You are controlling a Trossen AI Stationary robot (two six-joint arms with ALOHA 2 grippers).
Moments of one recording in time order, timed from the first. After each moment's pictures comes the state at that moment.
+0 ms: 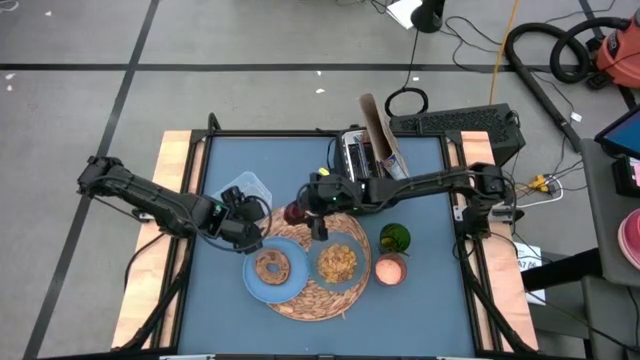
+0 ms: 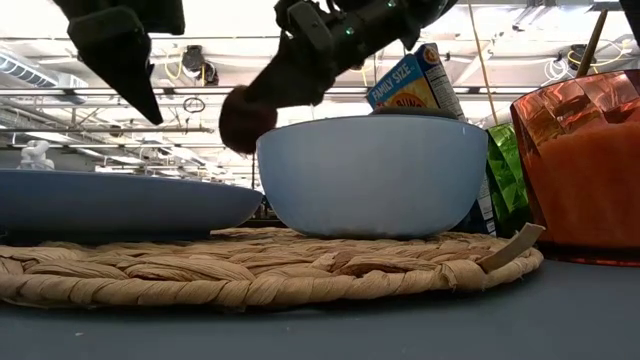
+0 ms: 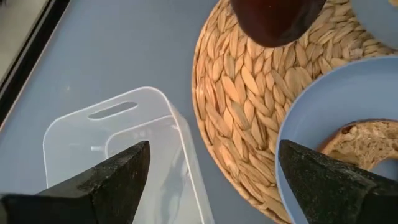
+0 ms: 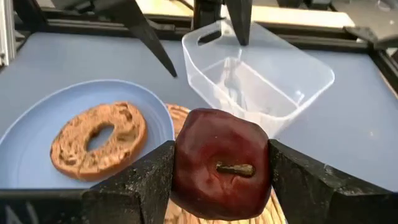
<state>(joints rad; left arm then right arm) -0.32 1.24 0.94 -0.97 -0.49 -0.63 -0.03 1.83 1.30 -0.01 -0.05 -0.07</state>
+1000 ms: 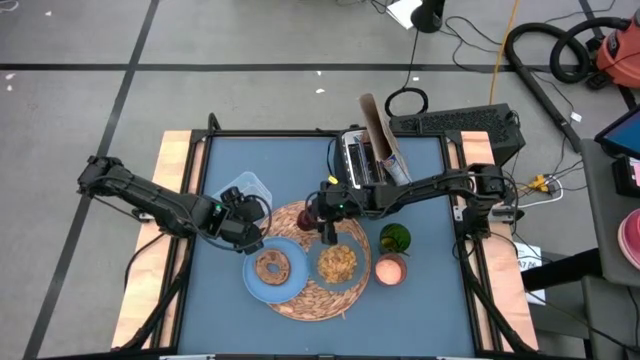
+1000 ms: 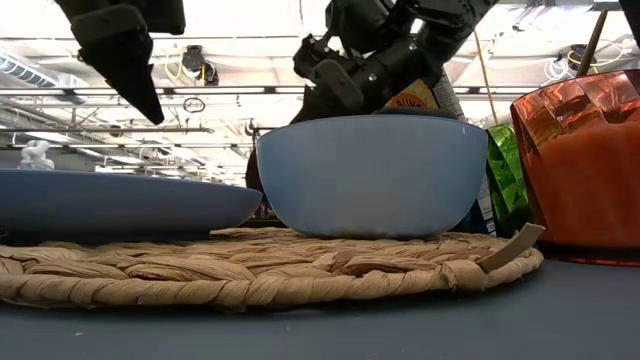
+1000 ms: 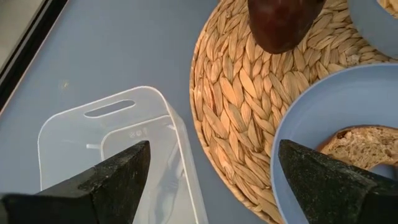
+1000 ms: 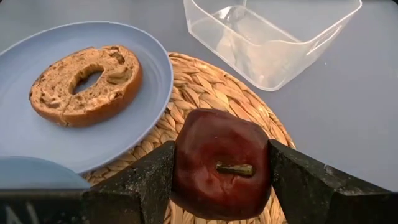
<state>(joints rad) -0.33 1.24 0.94 -0.96 -0.49 -0.66 -0.03 1.83 1.10 0.13 -0.05 -0.04</state>
